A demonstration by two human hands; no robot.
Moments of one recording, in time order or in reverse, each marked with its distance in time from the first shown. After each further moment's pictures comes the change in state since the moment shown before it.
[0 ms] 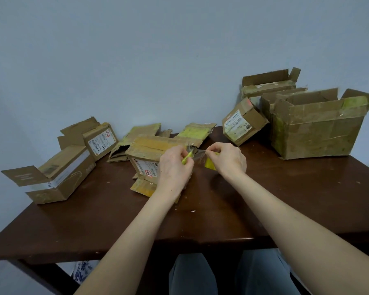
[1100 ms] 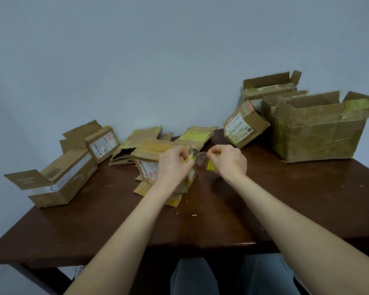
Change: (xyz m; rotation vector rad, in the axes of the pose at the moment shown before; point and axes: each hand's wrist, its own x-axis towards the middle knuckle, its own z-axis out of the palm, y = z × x) left_hand 0.020 -0.008 -0.001 -0.027 -0.104 0.000; right_hand 0.003 -0.005 -0.001 -0.021 0.013 0.007
